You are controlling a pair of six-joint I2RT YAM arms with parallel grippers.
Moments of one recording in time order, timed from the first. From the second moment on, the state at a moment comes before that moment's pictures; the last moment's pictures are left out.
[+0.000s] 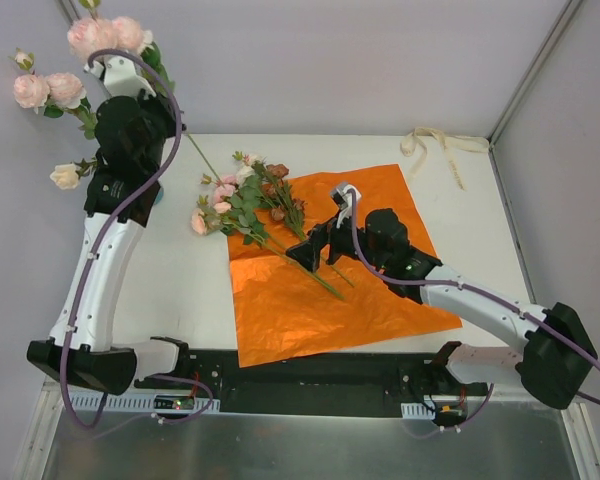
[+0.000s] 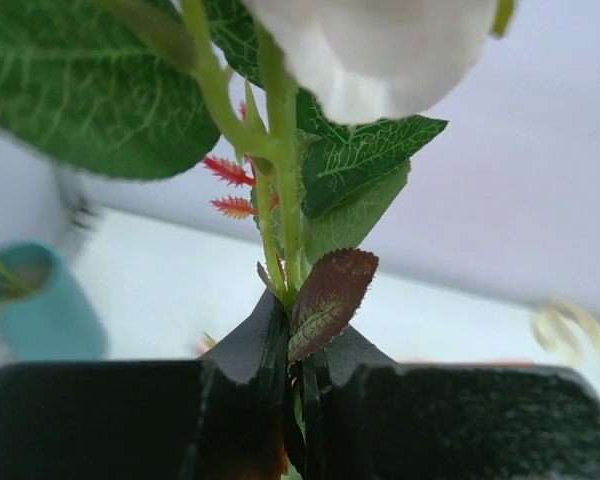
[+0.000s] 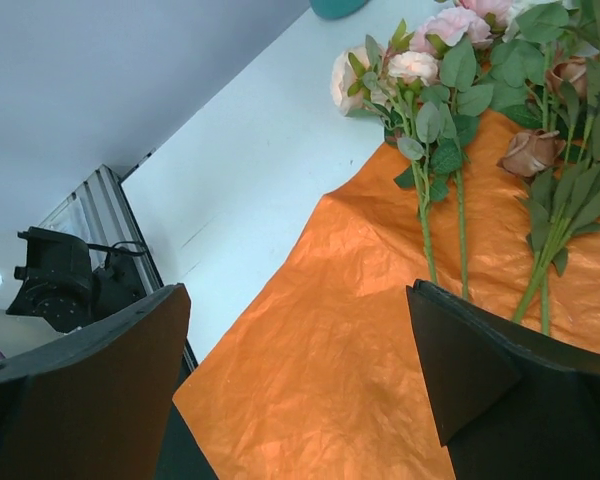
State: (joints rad) left arm -0.19 1.21 1.49 -0.32 -0.18 -0.33; right arm 0.83 1.23 0.79 0.24 -0.28 0.40
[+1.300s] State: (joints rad) left arm 0.14 1.62 1.61 0.12 -0.43 0.09; right arm 0.83 1.06 0.73 0.02 -0.07 0.23
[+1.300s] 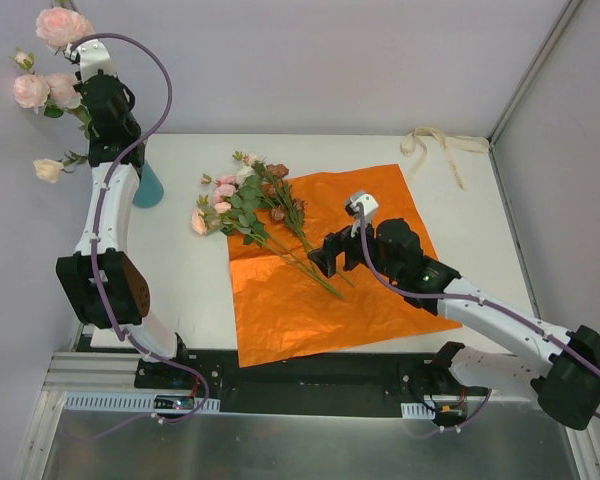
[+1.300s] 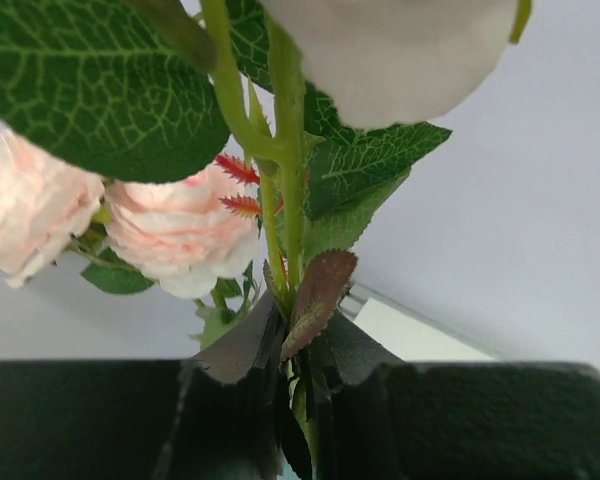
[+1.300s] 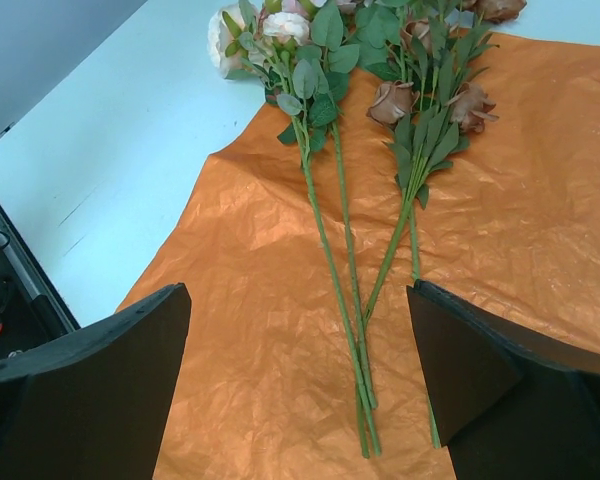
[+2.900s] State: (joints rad) left arm 0.03 1.11 1.08 -0.49 0.42 -0.59; right arm 0.81 1.62 0.93 -0.01 -0.08 0.51
